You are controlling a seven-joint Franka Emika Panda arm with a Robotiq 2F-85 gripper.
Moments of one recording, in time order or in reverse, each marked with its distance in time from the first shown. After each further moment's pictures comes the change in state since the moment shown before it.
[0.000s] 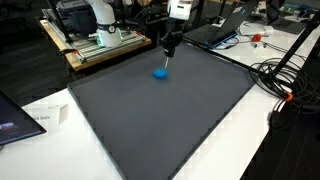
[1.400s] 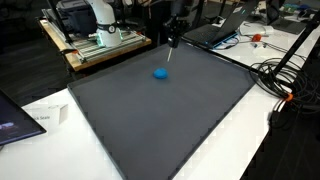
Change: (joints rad) arm 0.002 -0.032 -0.001 0.122 -0.047 -0.148 0.066
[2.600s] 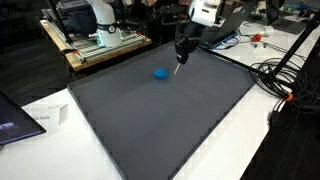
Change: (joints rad) arm -0.001 0.296 -0.006 0.322 0.010 -0.123 0.000
